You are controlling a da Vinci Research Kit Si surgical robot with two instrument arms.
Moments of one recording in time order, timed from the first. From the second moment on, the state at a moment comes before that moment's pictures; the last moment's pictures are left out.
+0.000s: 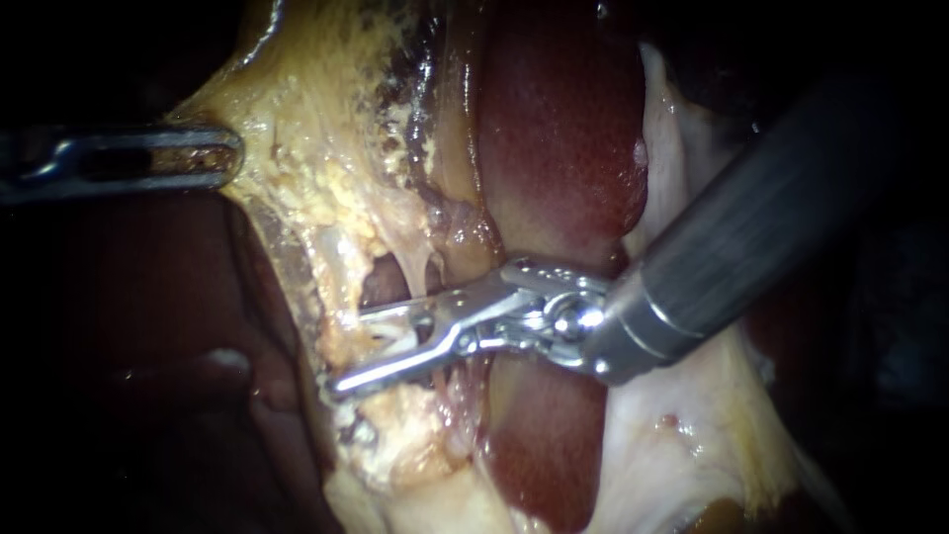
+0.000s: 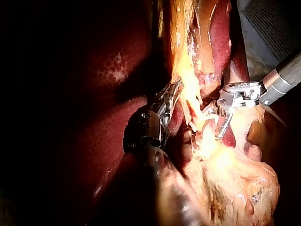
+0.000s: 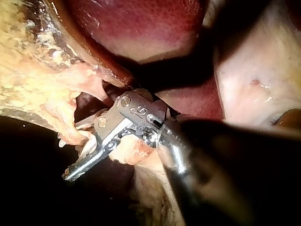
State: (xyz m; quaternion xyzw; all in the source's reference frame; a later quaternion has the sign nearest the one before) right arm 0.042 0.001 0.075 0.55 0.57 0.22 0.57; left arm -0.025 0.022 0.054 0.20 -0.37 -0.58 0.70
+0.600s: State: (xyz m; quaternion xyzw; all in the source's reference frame) right arm 0.045 0.000 0.075 0.58 0.57 0.24 0.53; left arm -0.025 0.022 0.054 0.20 -0.37 -0.58 0.70
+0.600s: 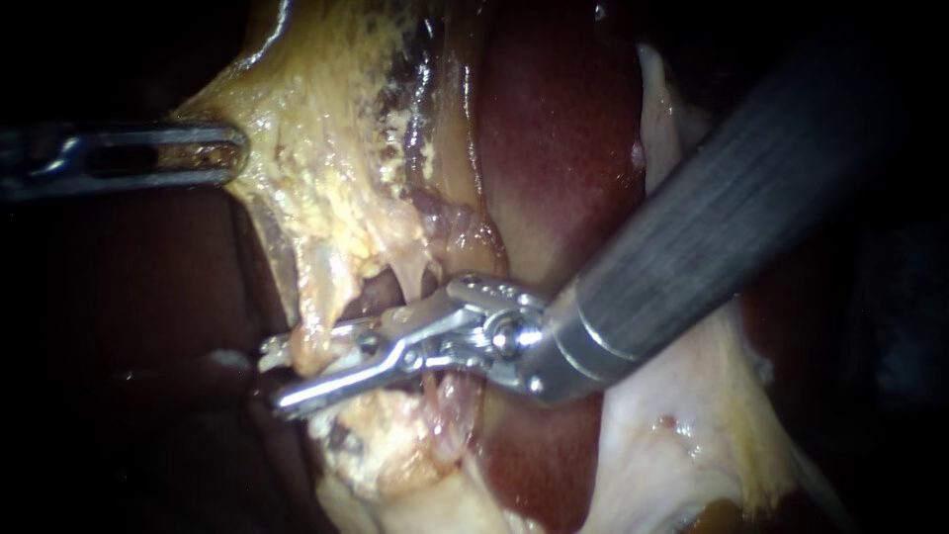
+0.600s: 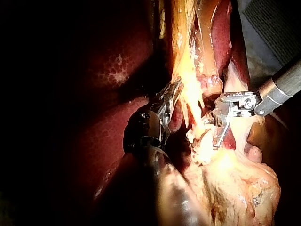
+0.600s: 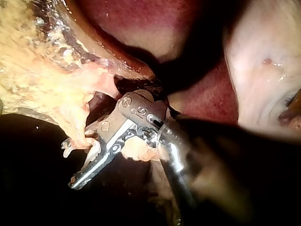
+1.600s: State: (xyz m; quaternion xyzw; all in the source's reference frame) right arm 0.045 0.005 0.075 0.54 0.58 0.33 0.51; left arm -0.026 0.022 0.054 0.20 -0.37 -0.58 0.70
